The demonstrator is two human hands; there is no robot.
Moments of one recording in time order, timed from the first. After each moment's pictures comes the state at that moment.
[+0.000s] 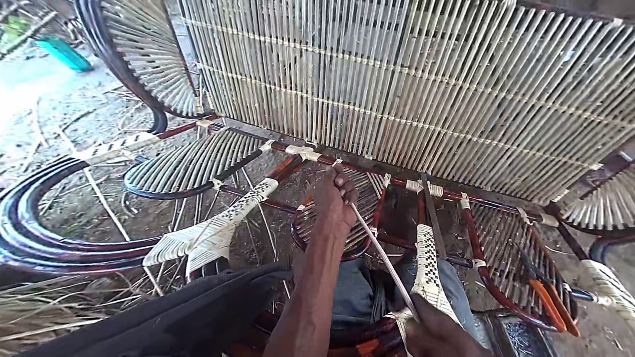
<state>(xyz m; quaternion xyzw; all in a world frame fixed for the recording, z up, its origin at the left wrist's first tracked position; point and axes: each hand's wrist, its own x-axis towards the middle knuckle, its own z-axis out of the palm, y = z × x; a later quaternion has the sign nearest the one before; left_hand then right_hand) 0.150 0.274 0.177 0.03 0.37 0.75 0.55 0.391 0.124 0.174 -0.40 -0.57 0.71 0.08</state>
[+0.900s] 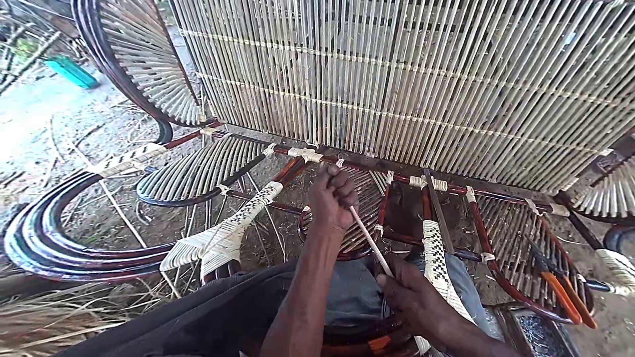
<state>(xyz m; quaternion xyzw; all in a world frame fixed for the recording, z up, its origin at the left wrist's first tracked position) 0.135 0.264 0.172 0.11 0.27 0.74 0.61 0.326 0.162 0.161 -0.39 -0.51 0.75 0.17</state>
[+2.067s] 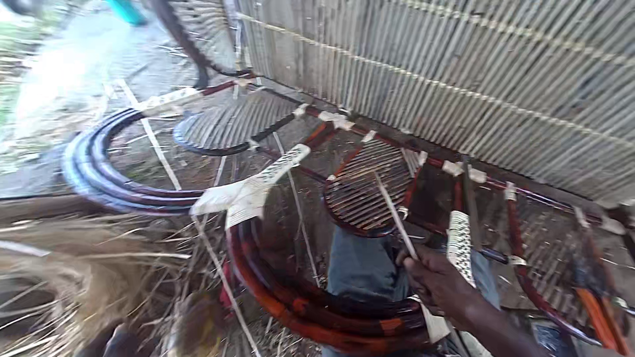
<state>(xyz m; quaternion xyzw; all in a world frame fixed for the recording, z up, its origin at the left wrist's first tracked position) -0.062 -0.094 0.124 0.01 0.85 0.51 0.14 0.333 0.176 0.134 -0.40 -0.46 0.79 0.10</state>
